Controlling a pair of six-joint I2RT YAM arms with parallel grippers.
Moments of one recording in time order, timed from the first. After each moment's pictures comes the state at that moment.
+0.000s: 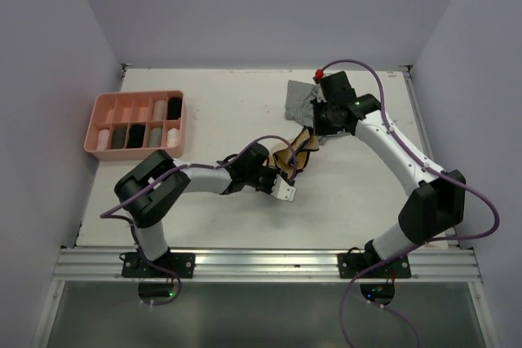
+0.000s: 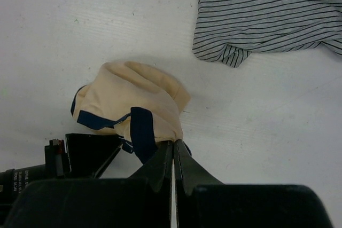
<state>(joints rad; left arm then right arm) -0.83 1.79 0.84 0.20 0.47 1.03 0.42 1.55 1.43 -0.81 0.06 0.28</state>
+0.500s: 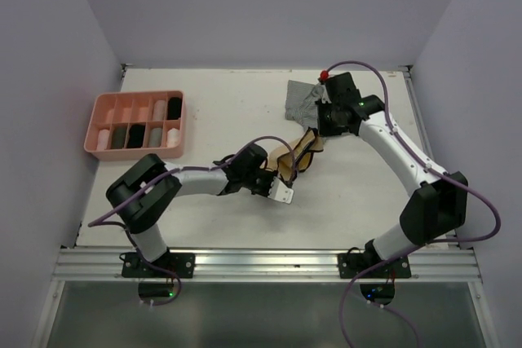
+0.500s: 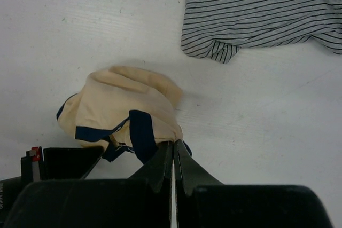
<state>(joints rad) -0.84 1.75 0.84 0.08 0.47 1.01 0.39 1.54 1.41 -0.81 0.06 0.27</state>
